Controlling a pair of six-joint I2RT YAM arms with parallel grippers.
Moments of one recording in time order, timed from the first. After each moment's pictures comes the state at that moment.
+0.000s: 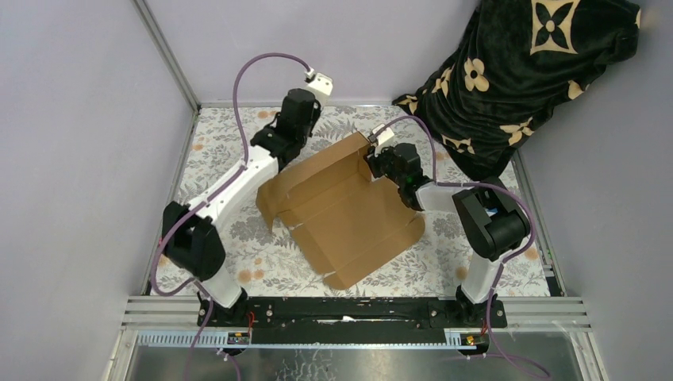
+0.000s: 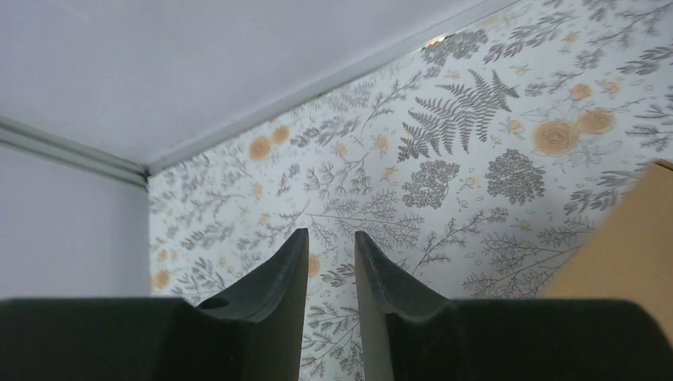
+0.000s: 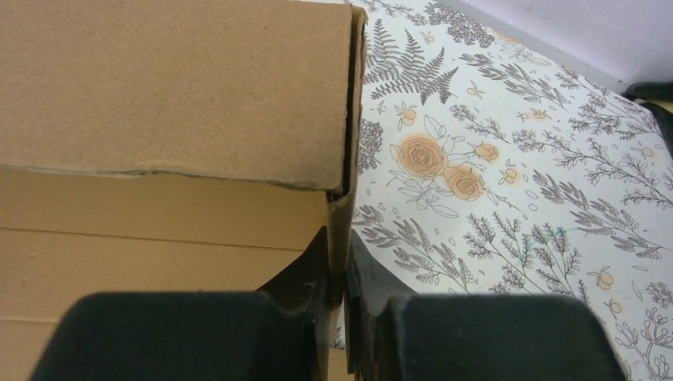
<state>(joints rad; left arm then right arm) -0.53 1.62 1.48 -0.23 -0.44 0.27 0.48 1.83 0.90 0.67 -0.15 -0.10</state>
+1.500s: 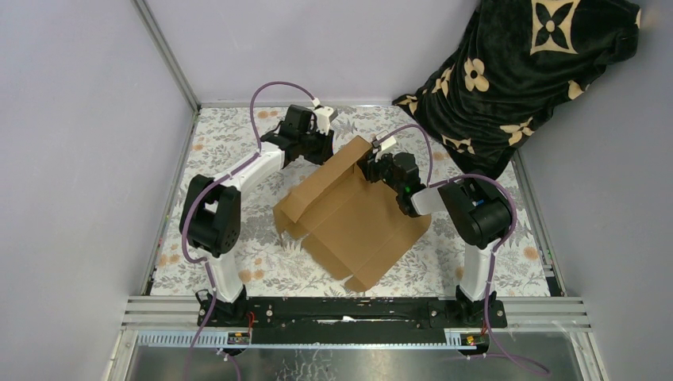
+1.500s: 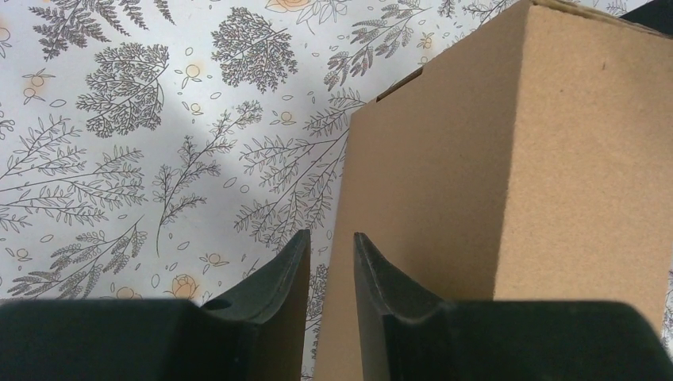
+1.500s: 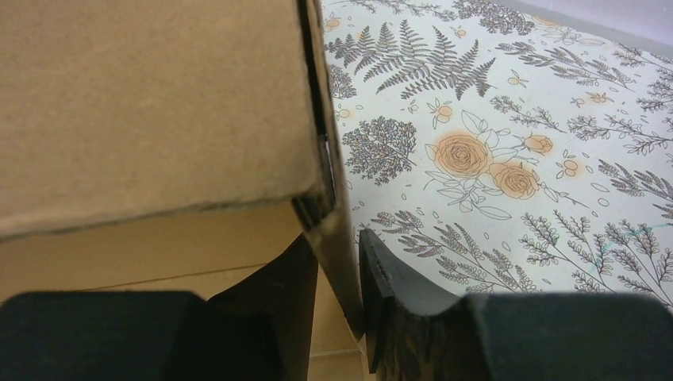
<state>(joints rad) -0.38 1.85 1.42 -0.31 0.35 -0.02 0.48 1.94 0.84 0.93 -0.19 0.04</state>
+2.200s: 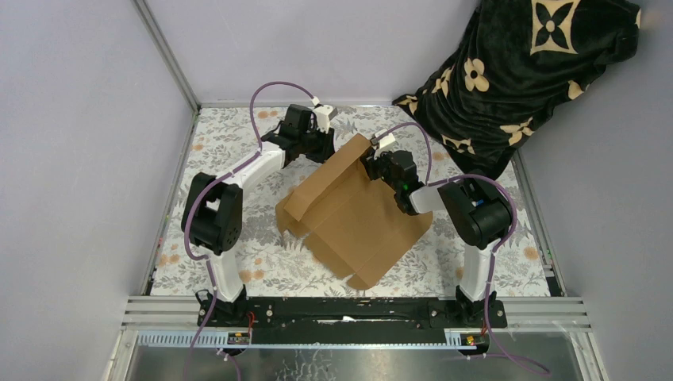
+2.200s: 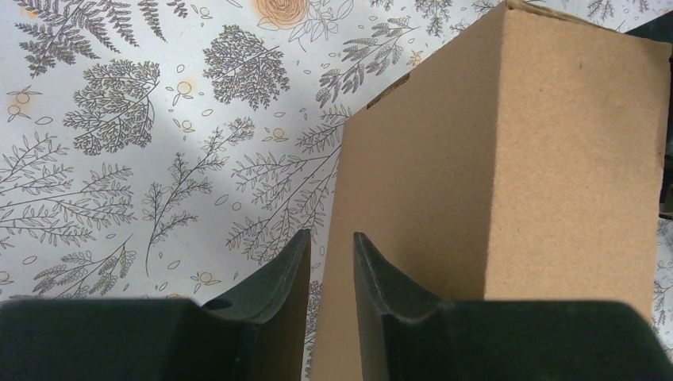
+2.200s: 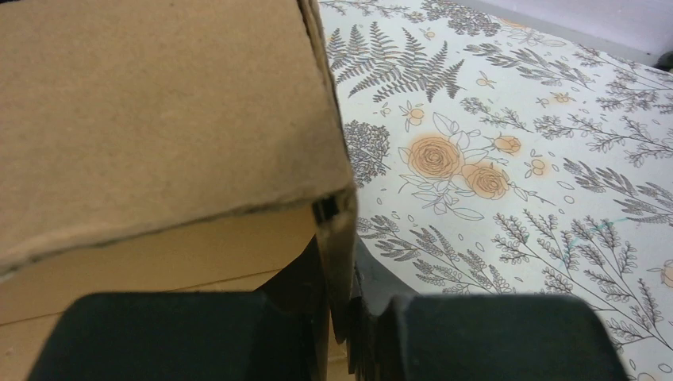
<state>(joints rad) -0.38 1.87 1.42 -0.26 0.39 -0.05 0.48 1.94 0.86 0.90 -0.12 0.02</state>
